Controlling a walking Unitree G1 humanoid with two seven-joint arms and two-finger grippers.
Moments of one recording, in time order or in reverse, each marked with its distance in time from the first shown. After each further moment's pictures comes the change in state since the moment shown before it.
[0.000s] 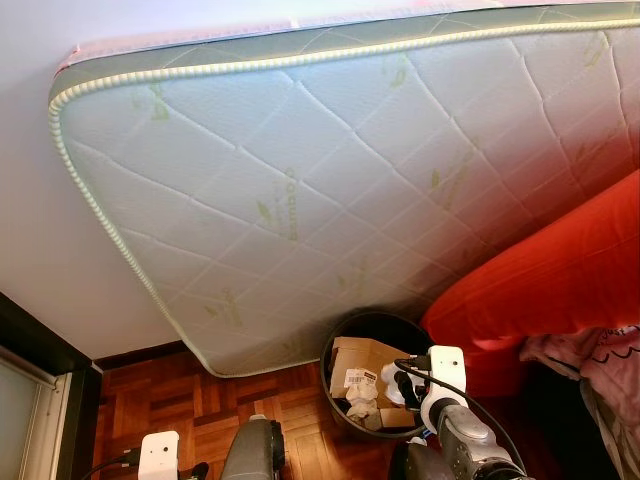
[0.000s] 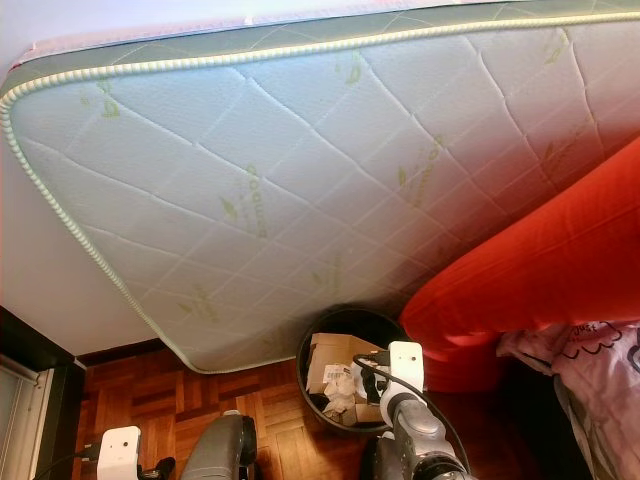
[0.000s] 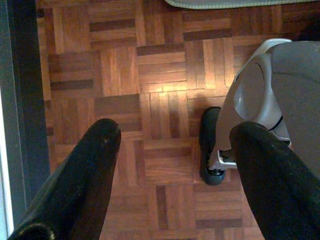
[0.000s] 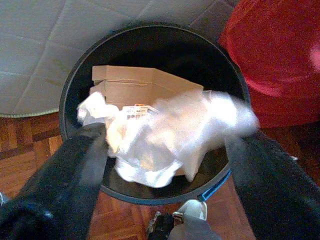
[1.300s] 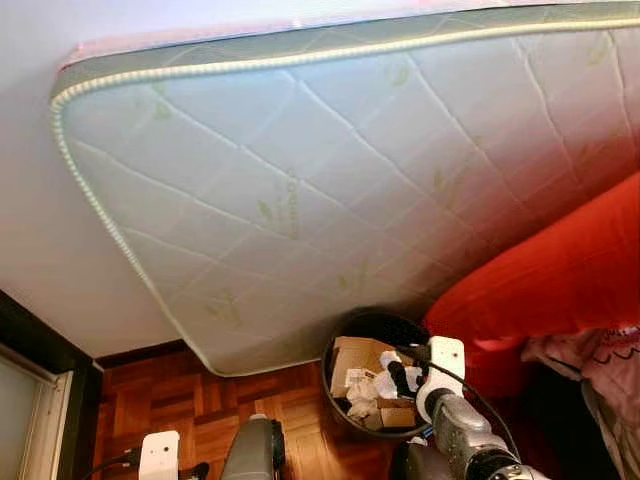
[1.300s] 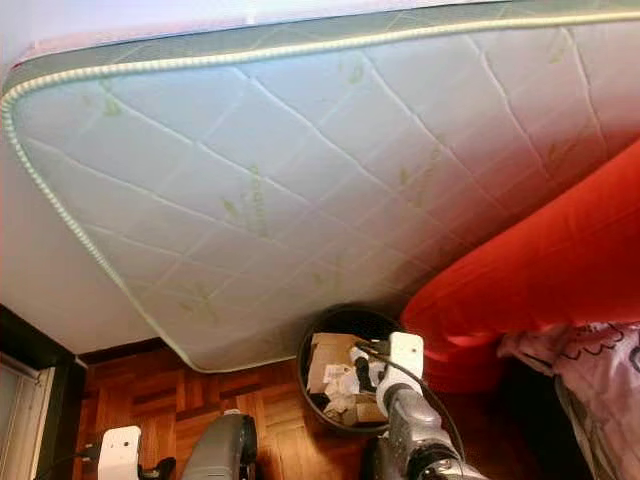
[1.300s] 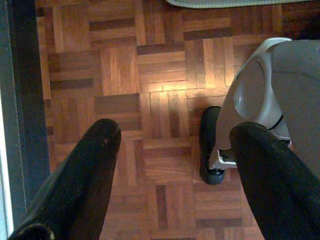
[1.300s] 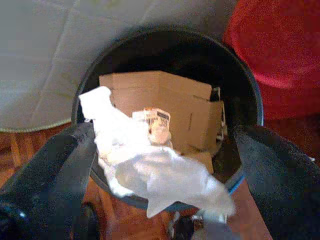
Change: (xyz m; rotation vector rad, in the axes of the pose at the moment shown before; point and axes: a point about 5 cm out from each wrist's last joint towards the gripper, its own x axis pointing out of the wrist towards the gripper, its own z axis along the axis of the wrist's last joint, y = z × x) left arm 0.000 -0.001 0.000 0.001 0.000 -0.001; right arm 0.004 0.006 0.010 0.109 0.024 -0.003
